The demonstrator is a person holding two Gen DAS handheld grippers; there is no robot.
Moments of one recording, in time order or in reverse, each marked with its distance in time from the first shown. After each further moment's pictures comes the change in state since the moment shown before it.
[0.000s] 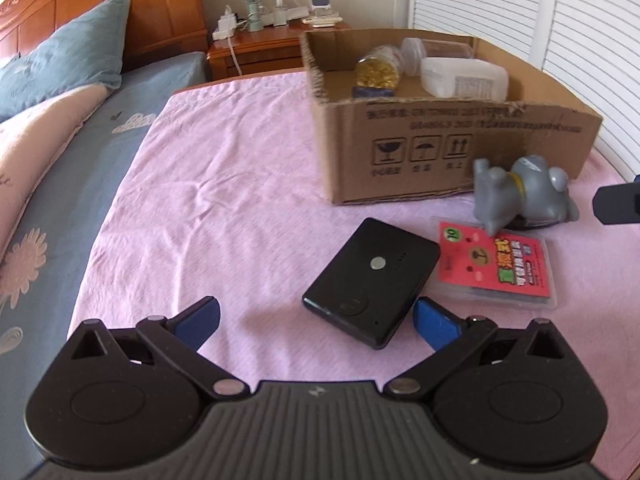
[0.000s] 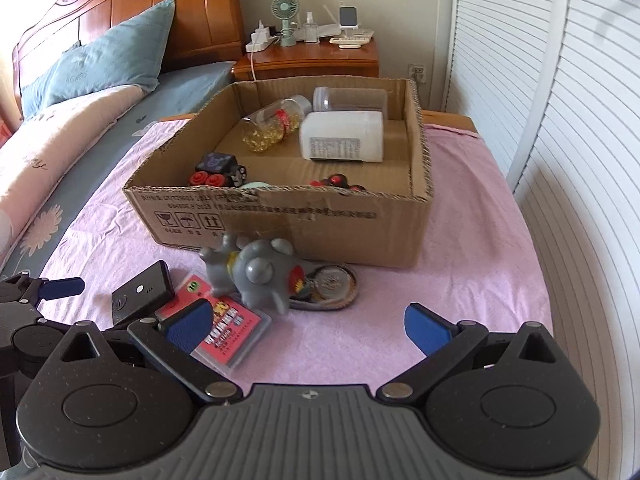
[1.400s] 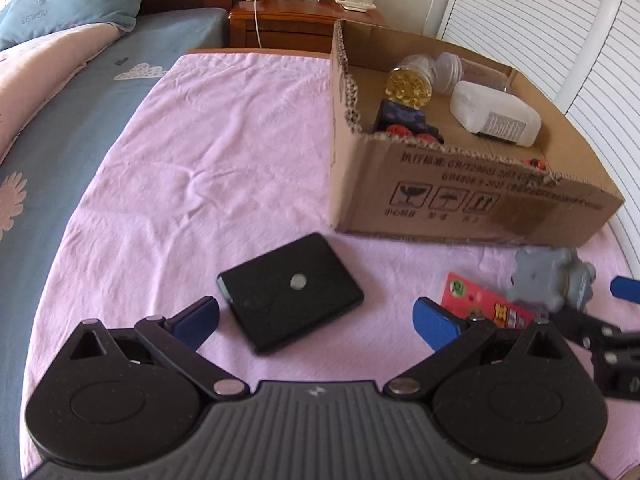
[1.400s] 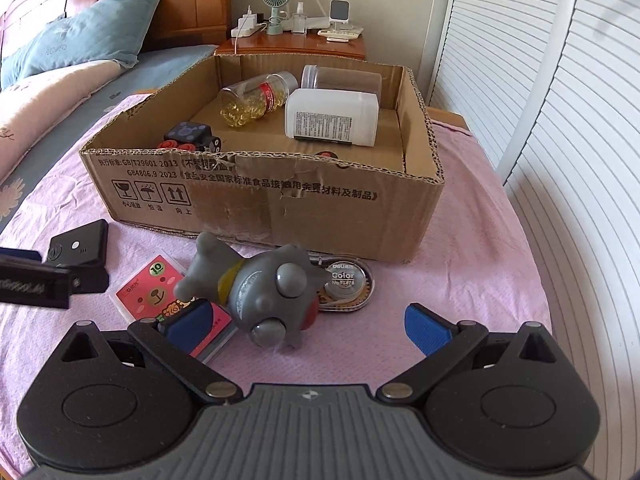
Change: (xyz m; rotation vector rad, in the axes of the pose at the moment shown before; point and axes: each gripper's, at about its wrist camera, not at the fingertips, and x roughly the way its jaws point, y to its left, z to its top) left arm 0.020 0.009 0.032 -0.185 0.082 -0.068; right arm 0.033 -0.003 -0.014 -0.041 0.003 -0.108
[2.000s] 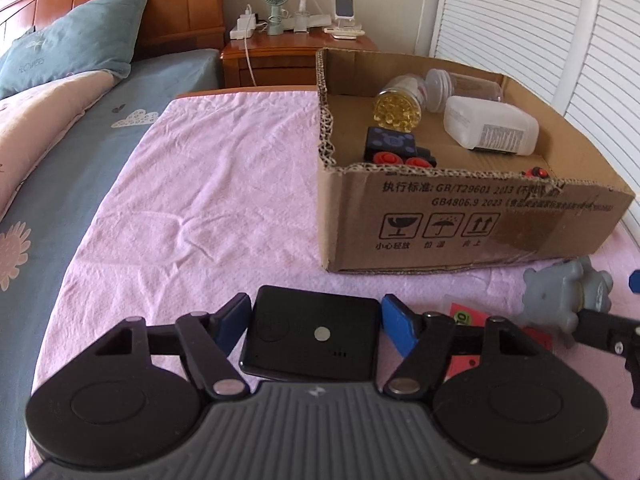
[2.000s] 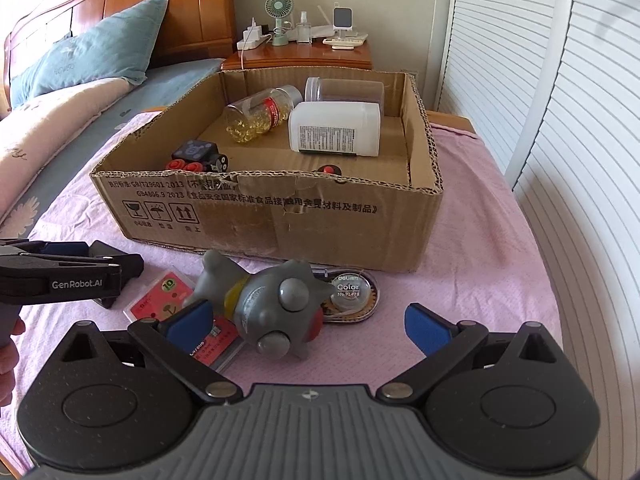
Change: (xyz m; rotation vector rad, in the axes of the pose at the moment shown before) left arm 0.005 -0.012 0.000 0.102 -0.111 0.049; right arm -0.002 -0.003 0.005 0.023 -0.024 0.046
